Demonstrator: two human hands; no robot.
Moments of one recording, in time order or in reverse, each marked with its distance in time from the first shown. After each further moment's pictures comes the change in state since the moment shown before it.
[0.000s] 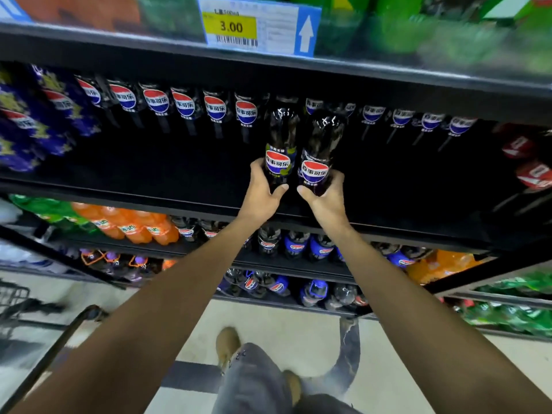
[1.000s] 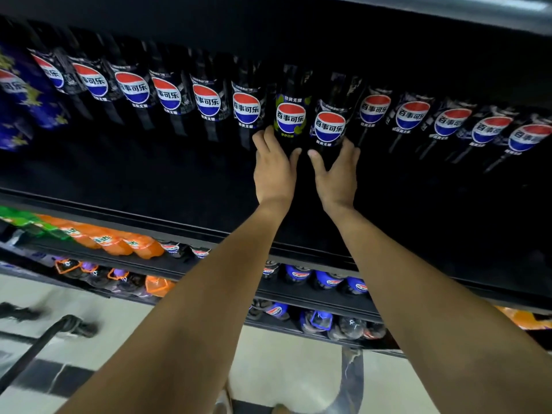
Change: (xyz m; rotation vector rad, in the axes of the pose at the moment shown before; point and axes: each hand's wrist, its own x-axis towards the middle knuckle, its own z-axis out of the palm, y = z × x) left_hand 0.101 -0.003 0.040 0.400 0.458 0.039; right_hand 0.115 0.013 0.038 -0.282 0.231 -0.232
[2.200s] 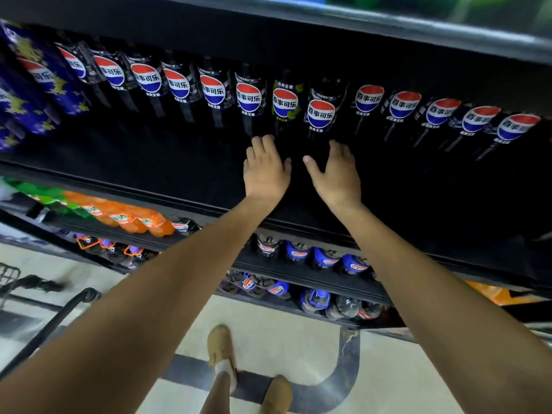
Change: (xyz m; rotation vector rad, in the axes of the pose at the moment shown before) left_hand -0.030 -0.002 -0.032 0.347 -0.173 0.009; right_hand -0.028 -0.023 -0.046 -0.394 -0.298 -0.080
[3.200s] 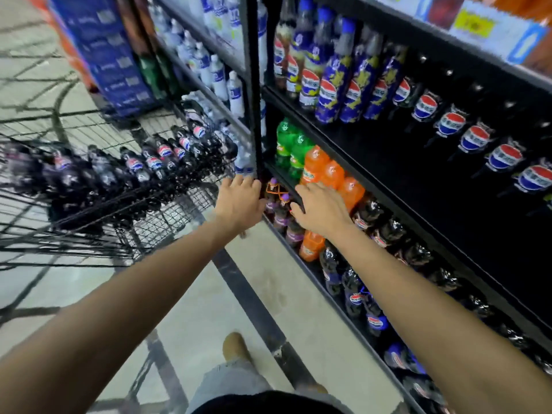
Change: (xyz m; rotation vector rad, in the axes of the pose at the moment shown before) left_hand -0.241 -0.345 -0.301 0.591 -0.178 -0.387; right_hand -0.222 -0.361 0.121 -0.368 -0.538 -1.038
